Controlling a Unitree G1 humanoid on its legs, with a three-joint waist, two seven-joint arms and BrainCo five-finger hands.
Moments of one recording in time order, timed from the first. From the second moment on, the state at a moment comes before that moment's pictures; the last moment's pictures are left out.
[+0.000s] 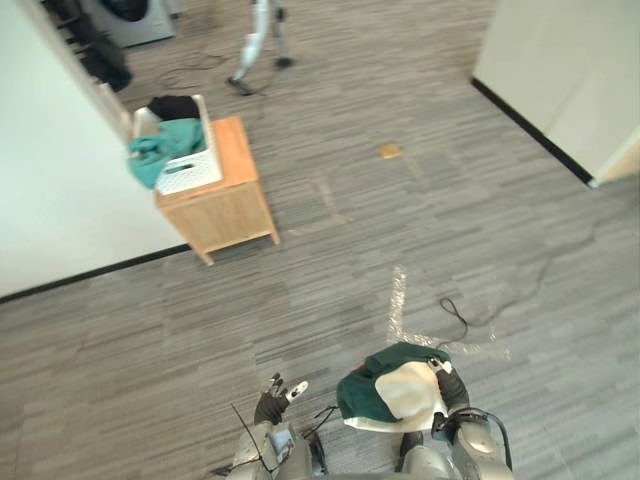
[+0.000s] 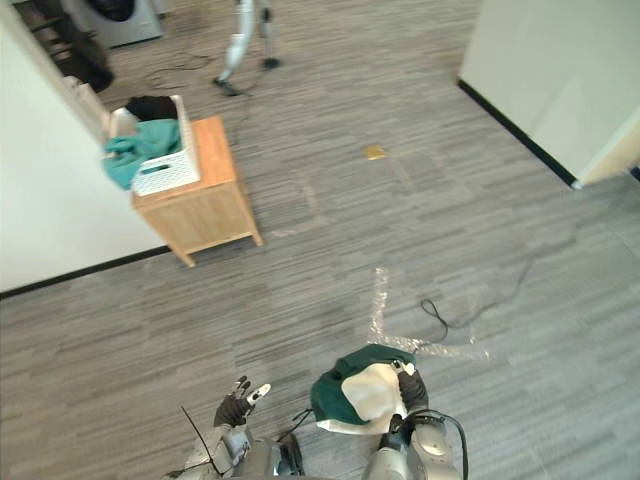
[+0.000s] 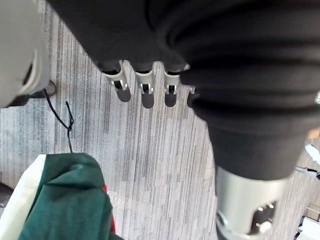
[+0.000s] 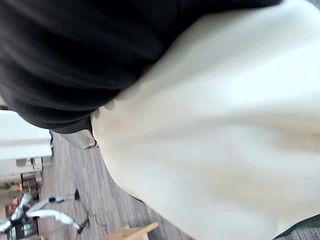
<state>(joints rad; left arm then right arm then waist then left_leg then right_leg) 0.10 -0.01 -0.11 0.78 -0.42 -0.16 0.04 0.16 -0.07 0.00 0.53 0.16 -0.15 -0.02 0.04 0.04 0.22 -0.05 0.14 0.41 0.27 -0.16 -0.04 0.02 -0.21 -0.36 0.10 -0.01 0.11</state>
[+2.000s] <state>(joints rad) 0.10 0.04 -0.08 0.77 -0.40 -0.14 0.03 0.16 -0.04 0.12 0.36 0.15 -0.17 -0.02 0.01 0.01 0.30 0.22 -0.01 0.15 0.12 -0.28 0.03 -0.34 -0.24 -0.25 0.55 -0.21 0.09</state>
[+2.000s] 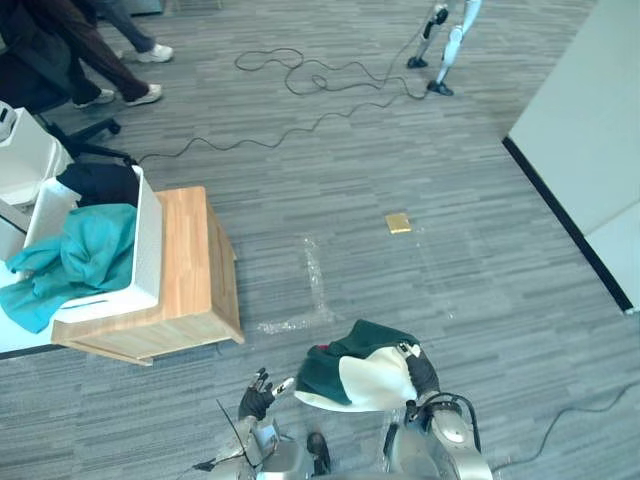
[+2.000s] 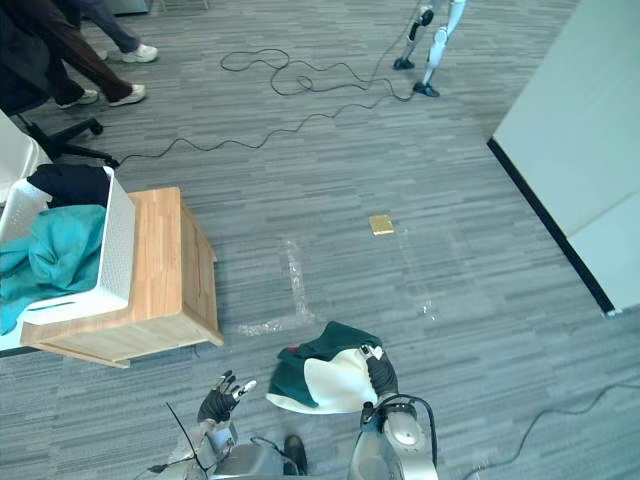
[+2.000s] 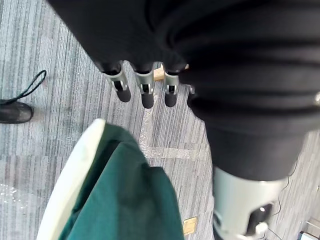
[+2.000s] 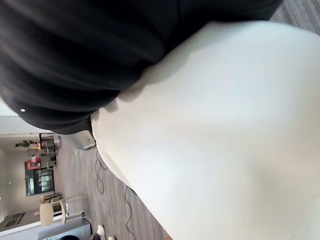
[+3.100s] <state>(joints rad) 0.13 0.02 -0.01 0.82 -0.42 -0.16 0.02 0.05 -0.12 0.27 0.20 0.13 -0.19 0.06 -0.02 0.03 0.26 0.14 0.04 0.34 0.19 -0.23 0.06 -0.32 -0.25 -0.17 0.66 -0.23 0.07</state>
